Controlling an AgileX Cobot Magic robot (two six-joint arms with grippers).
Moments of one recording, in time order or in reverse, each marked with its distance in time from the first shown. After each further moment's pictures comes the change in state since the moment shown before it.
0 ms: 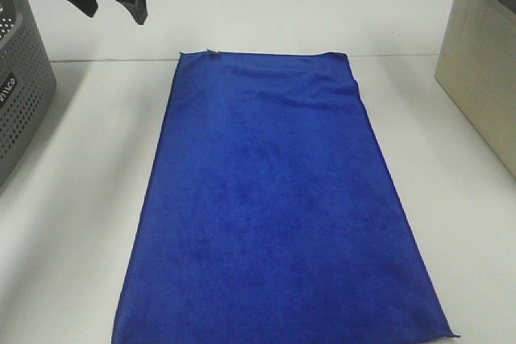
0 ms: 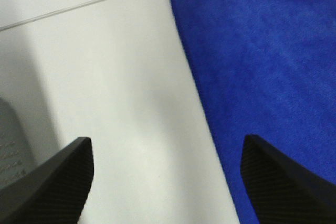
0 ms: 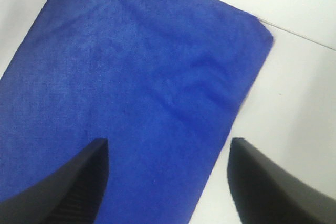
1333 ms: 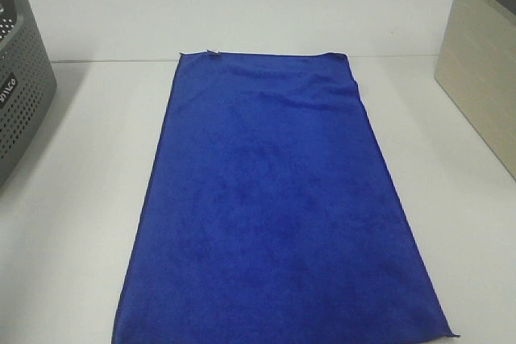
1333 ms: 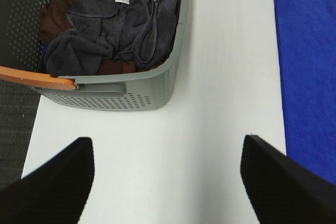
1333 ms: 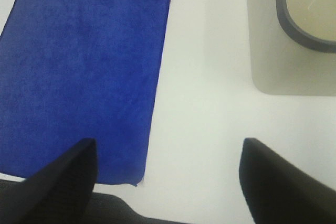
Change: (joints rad) left arm 0.213 -1.582 1.233 0.079 0.041 -0.119; right arm -0.001 -1.401 1.107 -0.233 0.058 0.351
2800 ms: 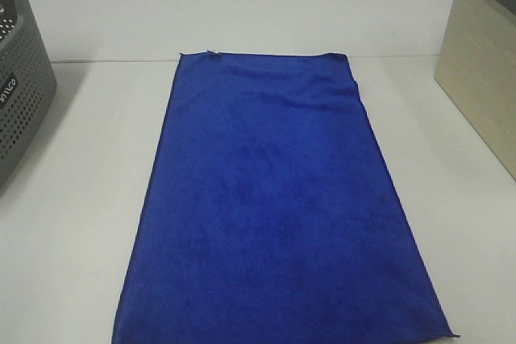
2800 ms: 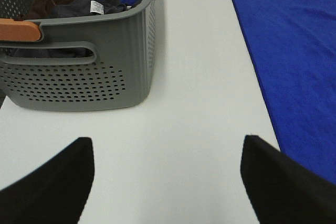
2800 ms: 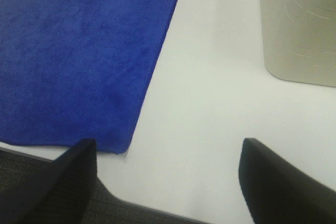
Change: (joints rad) left arm 0.000 -0.733 0.544 -0.087 -0.125 0.073; right arm 0.000 -0.725 0.596 0.018 -0.107 -0.141
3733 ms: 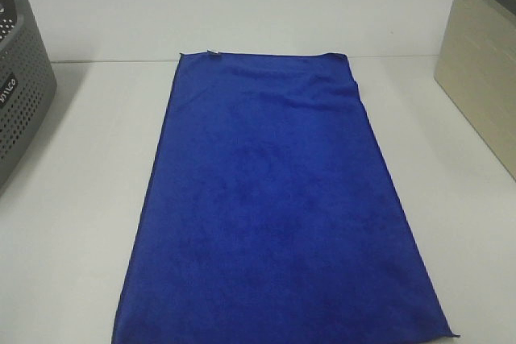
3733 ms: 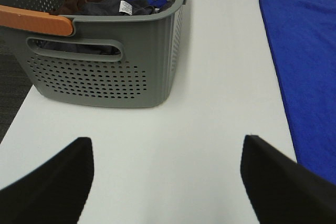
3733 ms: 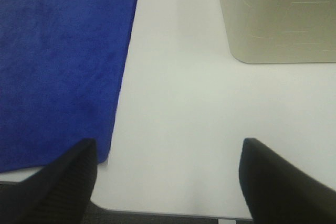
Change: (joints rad) left arm 0.121 0.000 0.000 -0.010 -0.010 -0.001; right arm -0.189 0.000 0.001 0.023 0.000 -0.002
